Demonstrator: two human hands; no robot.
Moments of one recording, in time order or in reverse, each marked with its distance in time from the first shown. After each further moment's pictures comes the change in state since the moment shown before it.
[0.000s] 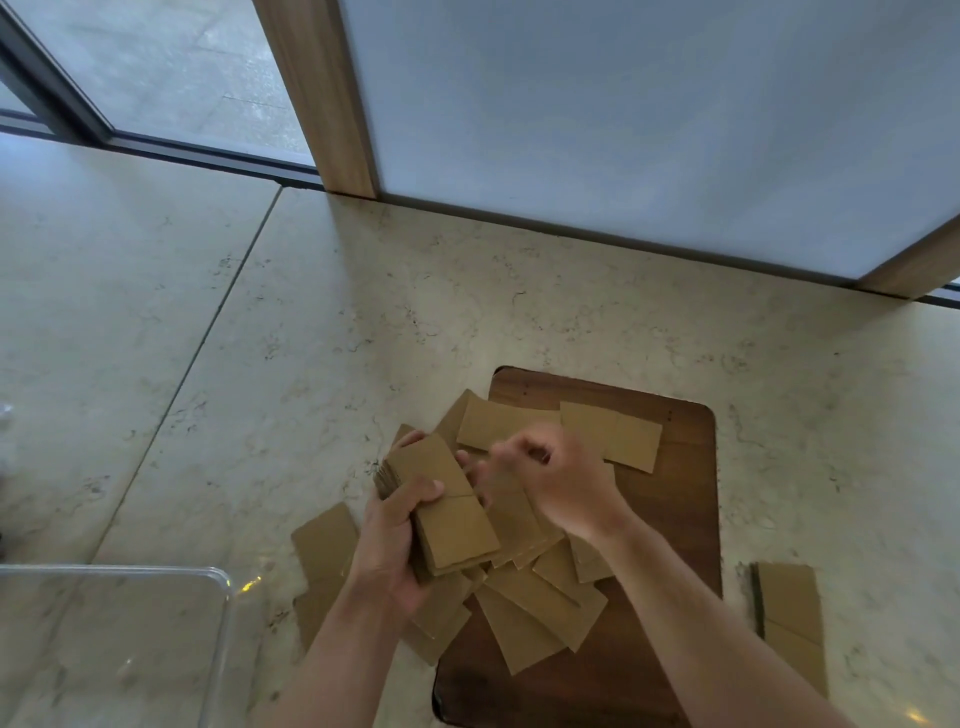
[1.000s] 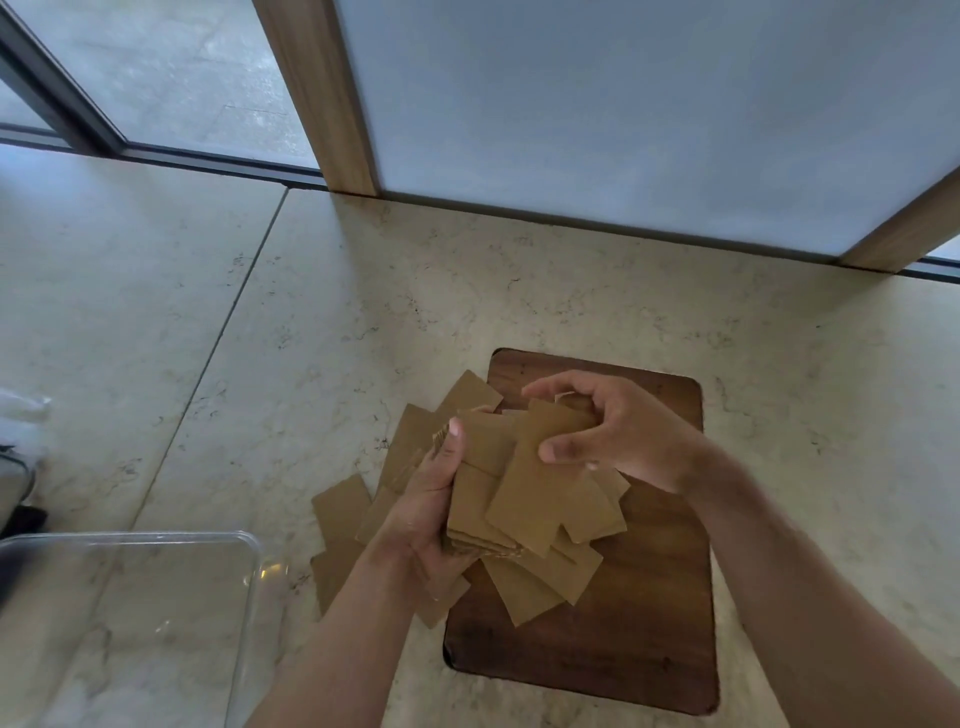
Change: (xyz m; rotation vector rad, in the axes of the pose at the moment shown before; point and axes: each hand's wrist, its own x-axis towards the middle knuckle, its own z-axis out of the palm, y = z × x) left_hand -0.019 0.002 0.039 0.111 -0.264 -0.189; right_hand -0.027 -0.015 -0.079 0.463 -0.384 -0.082
